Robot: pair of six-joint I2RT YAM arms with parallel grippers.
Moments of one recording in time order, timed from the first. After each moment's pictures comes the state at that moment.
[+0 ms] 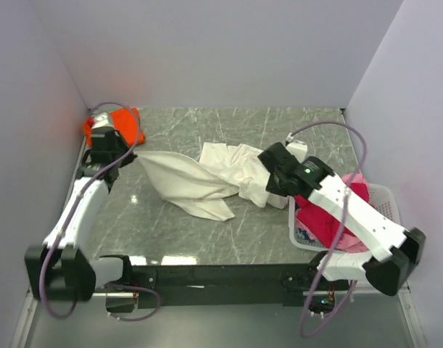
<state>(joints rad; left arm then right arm) -0.03 1.25 0.96 -0.32 -0.07 -0.48 0.71 1.27 1.26 -1.10 0.46 0.91</state>
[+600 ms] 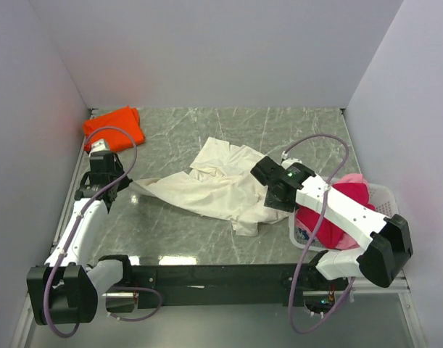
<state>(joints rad) 0.04 1.04 0.74 -0.38 -0.15 -0.46 0.71 1.31 1.09 -1.16 0.44 0.98</state>
